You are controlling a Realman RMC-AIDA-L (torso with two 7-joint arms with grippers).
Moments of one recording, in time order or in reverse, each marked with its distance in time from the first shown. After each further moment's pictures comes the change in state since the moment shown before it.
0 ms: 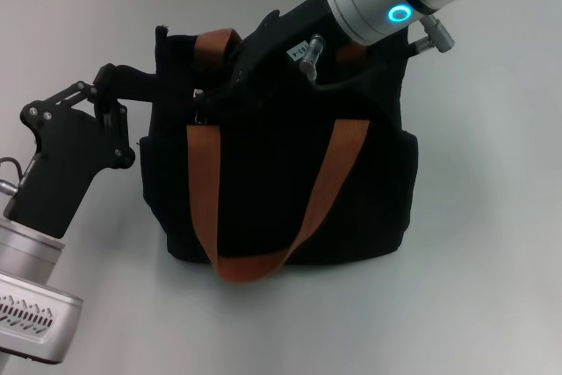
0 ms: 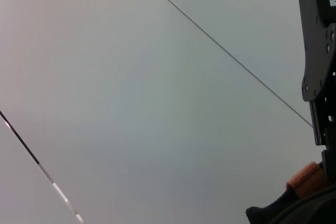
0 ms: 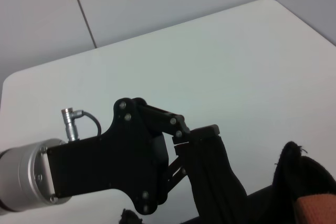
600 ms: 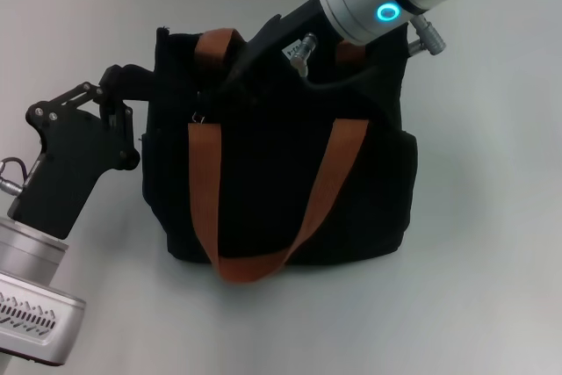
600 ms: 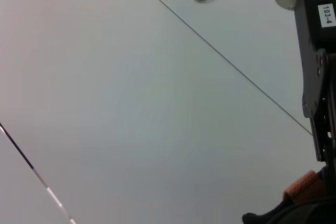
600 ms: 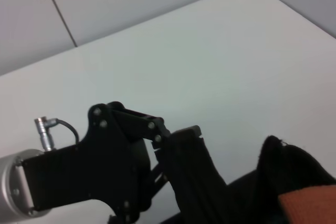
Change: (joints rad) left arm -0.004 0.000 0.012 0.000 0.001 0.000 0.001; right arm 0.033 0.001 -0.005 0.052 -0.025 0.023 0.082
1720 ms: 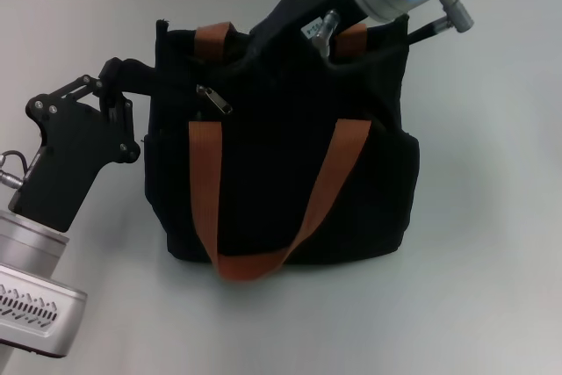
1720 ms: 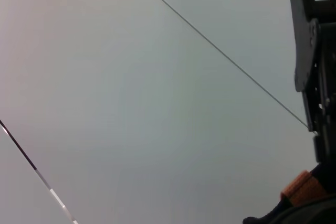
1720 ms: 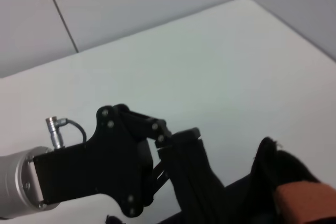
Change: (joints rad) left arm -0.012 0.000 -0.009 0.000 -0.003 -0.002 0.001; right arm -0.015 -0.005 0.067 -0.083 -0.029 -0.079 -0.014
